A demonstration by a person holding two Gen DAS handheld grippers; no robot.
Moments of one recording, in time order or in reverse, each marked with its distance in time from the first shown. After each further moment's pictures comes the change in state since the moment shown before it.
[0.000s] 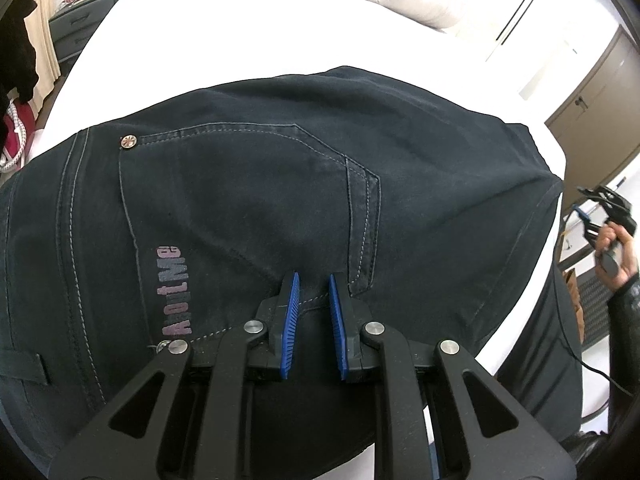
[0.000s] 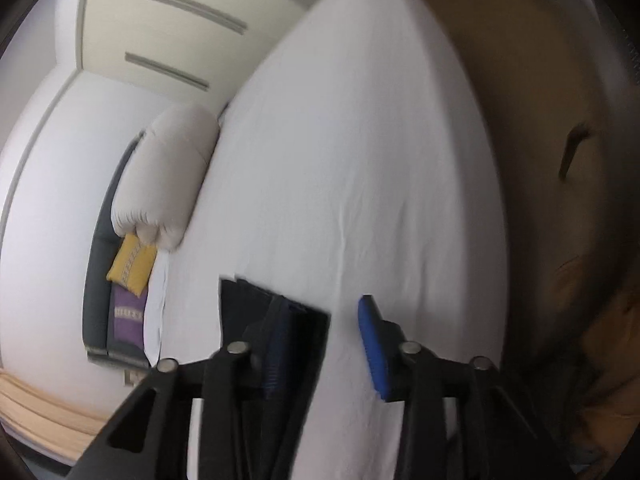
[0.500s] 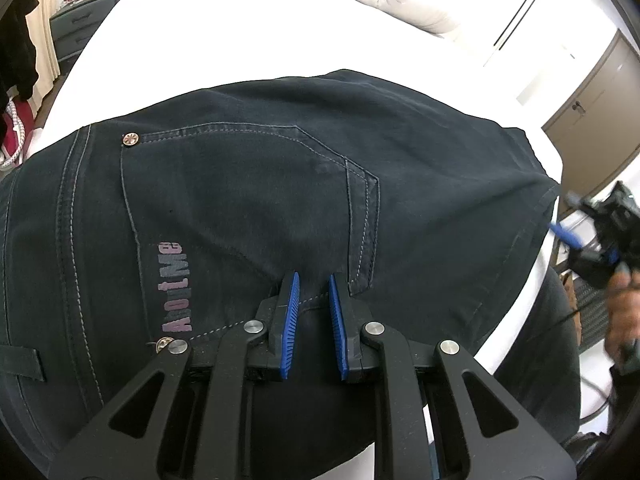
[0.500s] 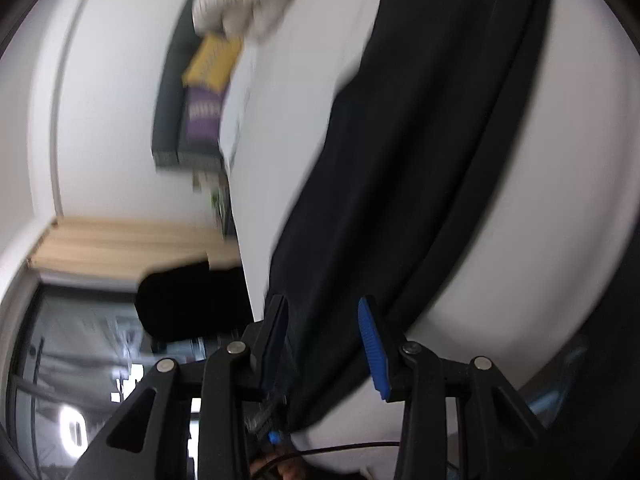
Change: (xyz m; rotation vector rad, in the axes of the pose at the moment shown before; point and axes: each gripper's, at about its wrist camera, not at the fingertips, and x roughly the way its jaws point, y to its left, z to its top) left arm -0.005 -0.001 -0.004 -0.011 -0.014 -0.017; right arm 0.051 0.086 -0.220 -0.182 0.800 0.230
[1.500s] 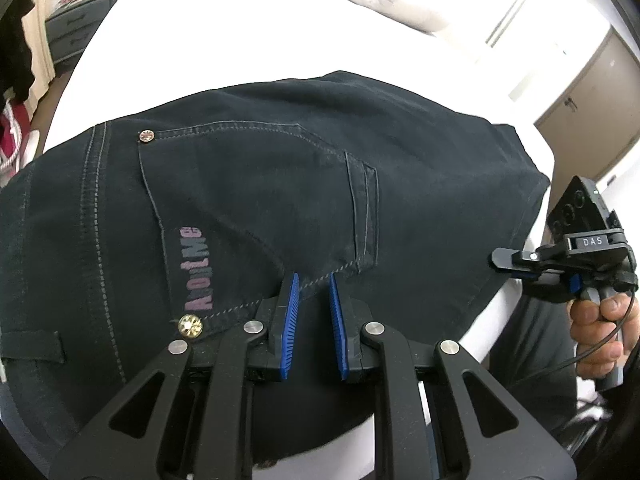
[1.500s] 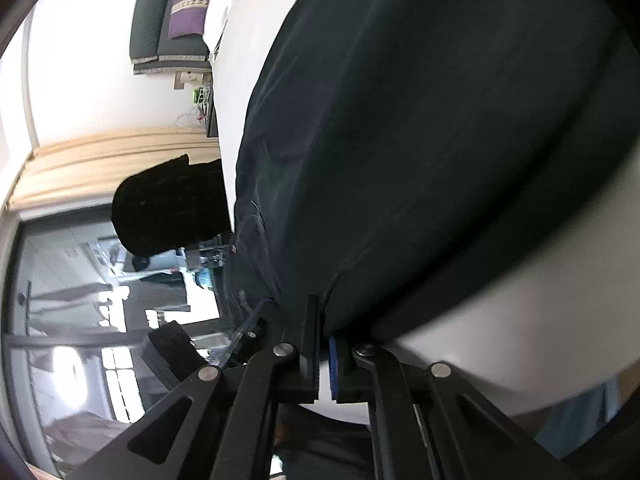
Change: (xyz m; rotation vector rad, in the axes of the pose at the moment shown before) left arm -0.020 0.004 -0.006 0.031 0.010 -0.019; right arm 0.082 0.014 -0.043 -0.088 0.279 -0.046
